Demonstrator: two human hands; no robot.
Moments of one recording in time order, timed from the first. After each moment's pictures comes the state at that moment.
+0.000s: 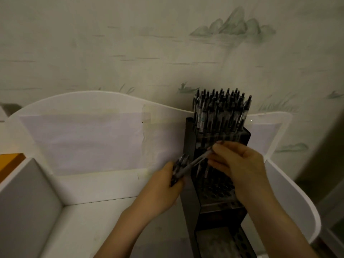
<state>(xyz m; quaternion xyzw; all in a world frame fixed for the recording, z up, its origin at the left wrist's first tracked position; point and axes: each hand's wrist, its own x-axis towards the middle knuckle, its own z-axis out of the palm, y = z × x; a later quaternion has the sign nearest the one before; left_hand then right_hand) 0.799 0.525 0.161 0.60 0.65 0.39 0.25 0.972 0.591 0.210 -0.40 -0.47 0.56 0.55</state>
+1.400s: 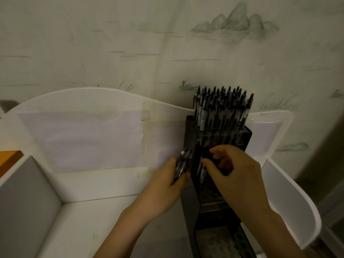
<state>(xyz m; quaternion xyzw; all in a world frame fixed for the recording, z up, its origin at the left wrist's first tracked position) 0.806 0.521 0.169 0.61 0.60 0.43 0.28 0.978 0.576 0.194 -0.41 -0.77 0.12 0.47</state>
